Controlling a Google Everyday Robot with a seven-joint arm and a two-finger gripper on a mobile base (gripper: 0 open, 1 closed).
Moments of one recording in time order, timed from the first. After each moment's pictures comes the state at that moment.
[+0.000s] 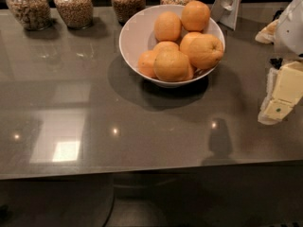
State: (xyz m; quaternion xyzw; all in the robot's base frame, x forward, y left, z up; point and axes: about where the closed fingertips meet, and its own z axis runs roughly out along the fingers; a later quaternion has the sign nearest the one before) arm 0.438 -0.217 0.976 -0.60 0.78 -0.03 0.16
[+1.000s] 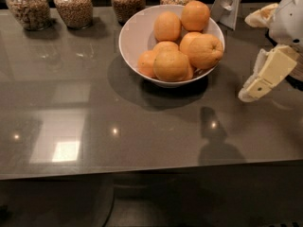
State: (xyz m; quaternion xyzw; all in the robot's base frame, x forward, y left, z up) arm 0.480 -0.192 0.992 -0.59 0.75 0.04 0.30
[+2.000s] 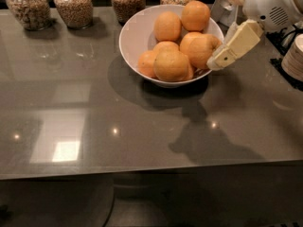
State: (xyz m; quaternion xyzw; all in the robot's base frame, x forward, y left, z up) arm 0.547 -0.155 1.017 -0.56 0.72 0.07 0.40
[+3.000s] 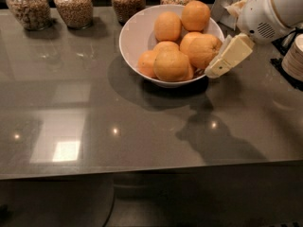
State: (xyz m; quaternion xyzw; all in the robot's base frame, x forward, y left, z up) arm 0.565 -0.168 0.982 -0.54 0.76 0.04 0.37
